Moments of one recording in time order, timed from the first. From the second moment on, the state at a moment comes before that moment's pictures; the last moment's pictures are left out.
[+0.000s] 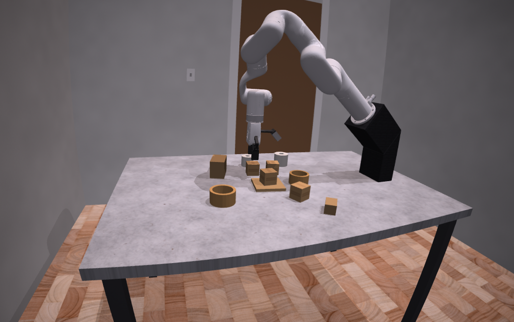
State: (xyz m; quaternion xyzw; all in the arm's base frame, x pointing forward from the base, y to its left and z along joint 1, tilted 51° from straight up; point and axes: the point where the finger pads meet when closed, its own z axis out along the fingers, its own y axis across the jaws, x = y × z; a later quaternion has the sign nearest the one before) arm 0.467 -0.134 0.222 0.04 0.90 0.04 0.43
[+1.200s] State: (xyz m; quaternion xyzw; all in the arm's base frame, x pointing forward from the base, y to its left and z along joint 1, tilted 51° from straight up) arm 0.502 -0.132 0.195 0.04 0.90 0.04 0.43
